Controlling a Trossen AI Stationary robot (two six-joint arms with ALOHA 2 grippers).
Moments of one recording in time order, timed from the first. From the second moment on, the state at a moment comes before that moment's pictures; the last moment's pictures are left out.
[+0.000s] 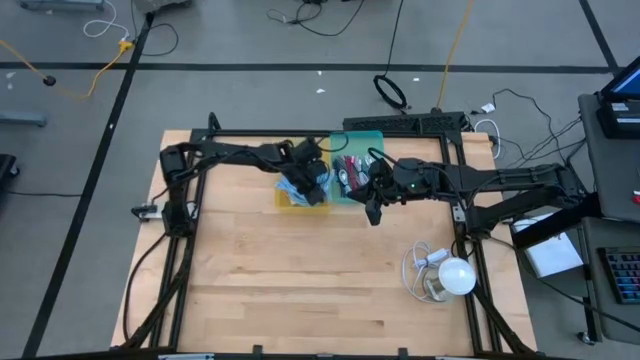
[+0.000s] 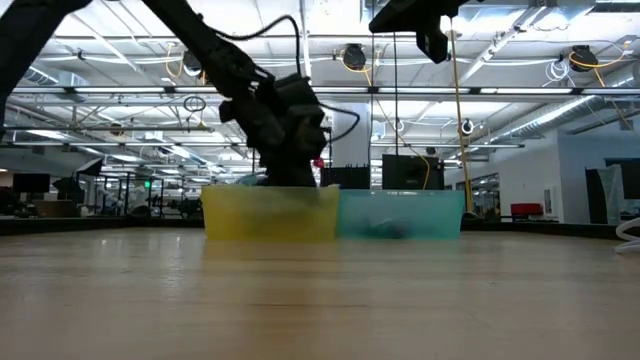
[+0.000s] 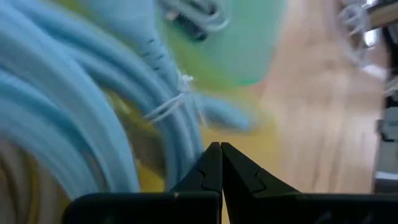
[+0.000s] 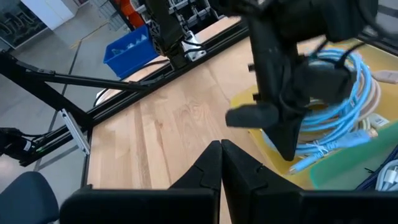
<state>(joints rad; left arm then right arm) 0.41 1.93 1.23 -0.33 0.56 -0.32 -0.02 1.21 1.04 -0.26 0.05 0.51</state>
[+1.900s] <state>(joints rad) 0.12 0.98 0.43 0.21 0.21 -0.82 -0.38 0.59 0.40 0.29 -0.84 0.61</state>
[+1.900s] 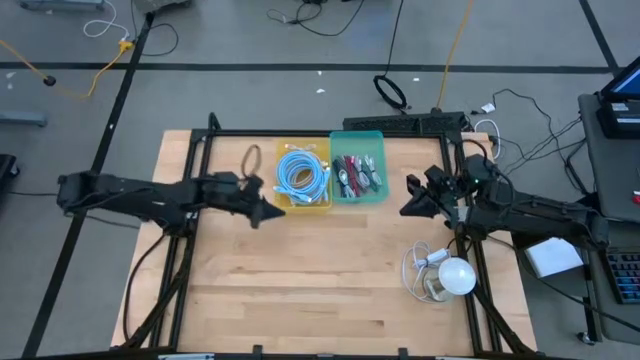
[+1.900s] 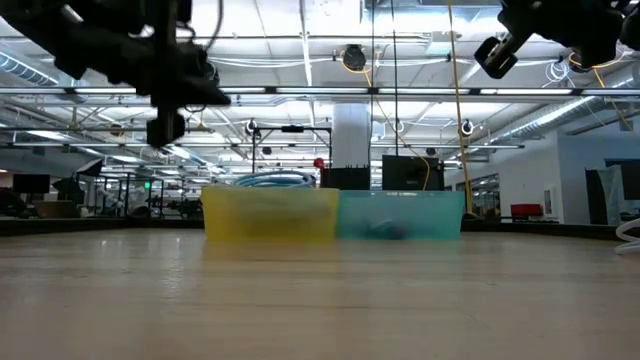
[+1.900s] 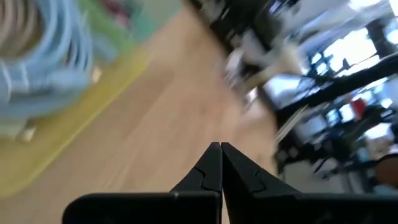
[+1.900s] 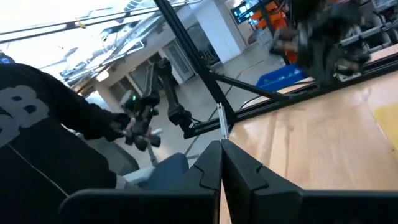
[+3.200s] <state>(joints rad) 0.15 1.47 0.81 -0.30 -0.13 -0.54 -0.38 0.58 0.40 0.25 -0.81 0.61</state>
